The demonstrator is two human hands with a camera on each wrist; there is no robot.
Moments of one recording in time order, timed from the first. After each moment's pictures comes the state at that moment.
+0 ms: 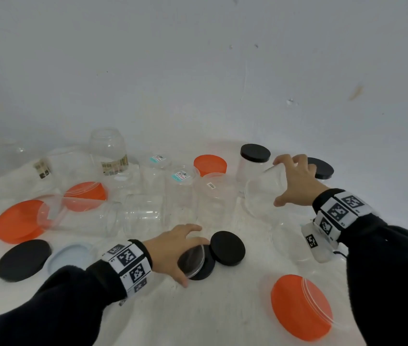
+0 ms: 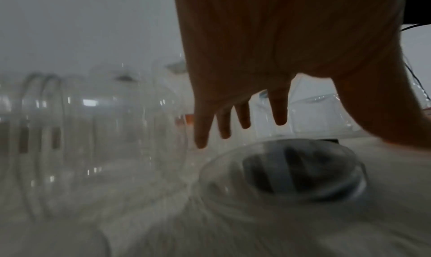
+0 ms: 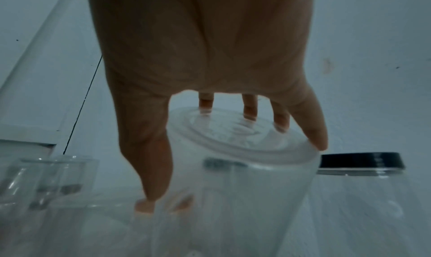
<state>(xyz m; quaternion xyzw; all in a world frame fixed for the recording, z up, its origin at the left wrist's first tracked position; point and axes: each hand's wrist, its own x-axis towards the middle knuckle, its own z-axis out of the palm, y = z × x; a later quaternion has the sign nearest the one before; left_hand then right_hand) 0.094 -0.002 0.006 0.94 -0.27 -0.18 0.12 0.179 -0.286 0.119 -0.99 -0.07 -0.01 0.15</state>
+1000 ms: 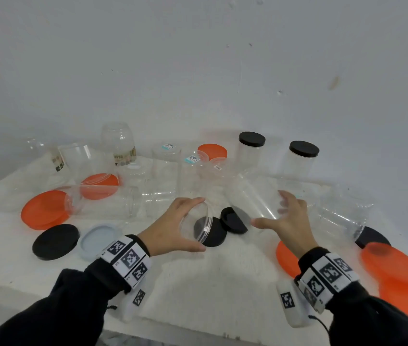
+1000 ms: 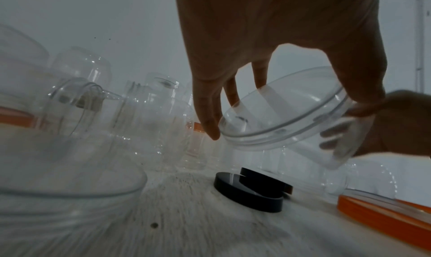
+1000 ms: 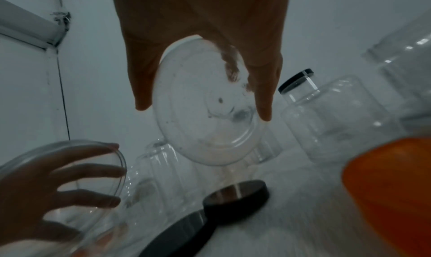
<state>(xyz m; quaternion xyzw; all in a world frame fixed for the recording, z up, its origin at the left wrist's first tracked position) 0.025 0.032 0.028 0.88 -0.20 -0.06 0.43 0.026 -0.236 0.049 -0.85 0.04 -0.10 0.52</state>
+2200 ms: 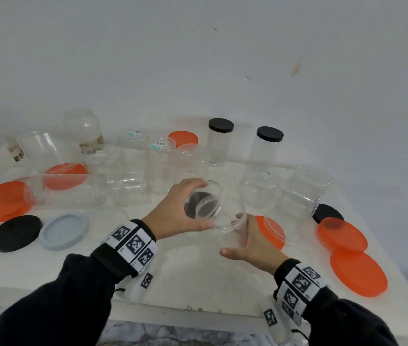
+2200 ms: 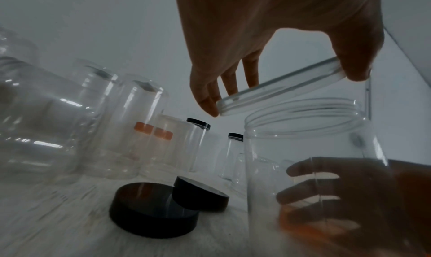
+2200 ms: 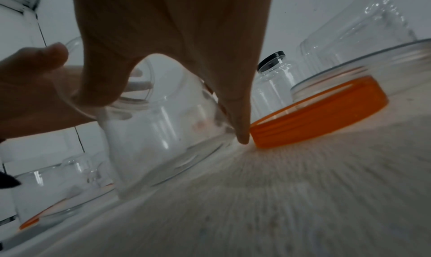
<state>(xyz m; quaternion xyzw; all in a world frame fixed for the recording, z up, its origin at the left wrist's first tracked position) 0.014 -0.044 0.045 0.84 -0.25 0.00 0.47 -0.028 -0.267 0.008 -0.86 -0.03 0.12 0.50</state>
